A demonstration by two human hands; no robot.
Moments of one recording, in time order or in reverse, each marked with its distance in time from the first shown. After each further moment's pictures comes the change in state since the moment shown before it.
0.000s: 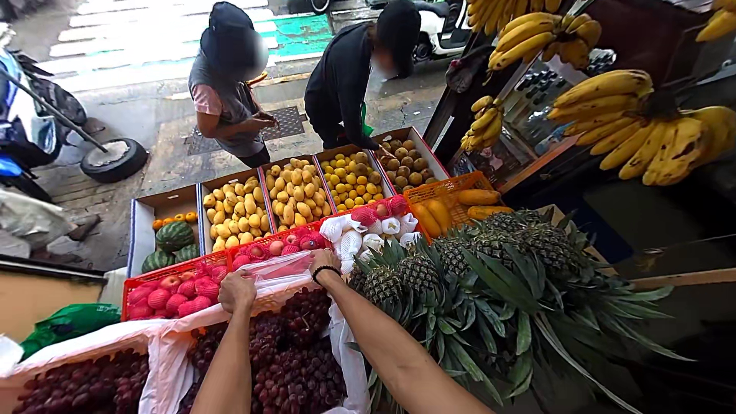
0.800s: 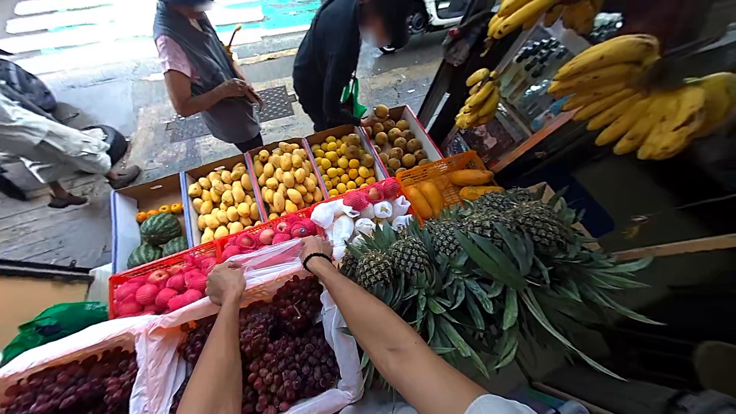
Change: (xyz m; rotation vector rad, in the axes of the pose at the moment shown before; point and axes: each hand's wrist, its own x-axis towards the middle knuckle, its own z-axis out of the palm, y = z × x) left_hand 0.001 -0.003 0.001 0.007 0.005 0.015; right_hand -0.002 0.000 0.003 0.040 0.023 -0.029
